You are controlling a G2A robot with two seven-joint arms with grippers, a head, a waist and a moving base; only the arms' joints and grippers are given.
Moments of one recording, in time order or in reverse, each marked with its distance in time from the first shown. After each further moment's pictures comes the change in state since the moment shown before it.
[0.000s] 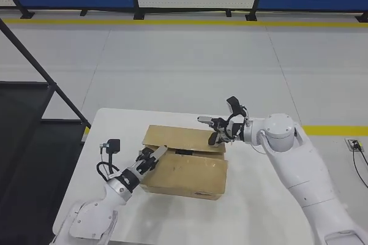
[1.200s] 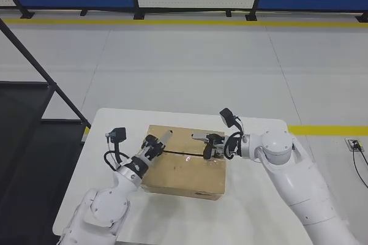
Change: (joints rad) left arm -0.100 -0.028 0.063 0.040 0.050 0.068 0.160; right arm -0.161 0.040 0.023 -0.213 -0.024 -0.063 0.023
